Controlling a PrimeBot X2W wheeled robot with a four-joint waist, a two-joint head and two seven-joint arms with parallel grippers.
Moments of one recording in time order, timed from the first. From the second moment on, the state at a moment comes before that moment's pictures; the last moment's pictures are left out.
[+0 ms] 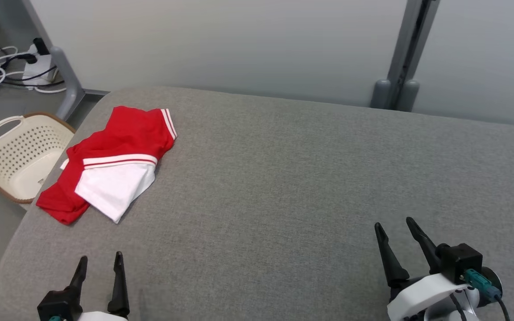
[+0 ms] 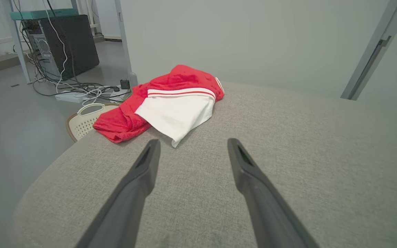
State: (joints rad) left arm 0.03 0.05 0.05 0.36 -0.17 0.01 -0.26; right arm -0.13 -0.05 0.15 0.43 0.19 0.13 -0.26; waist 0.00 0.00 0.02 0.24
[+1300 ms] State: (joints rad) left arm -0.30 0.14 0.25 0.63 -0.20 -0.12 -0.26; right arm -0.27 -0.05 0.23 0.40 0.09 0.13 -0.26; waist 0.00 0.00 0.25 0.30
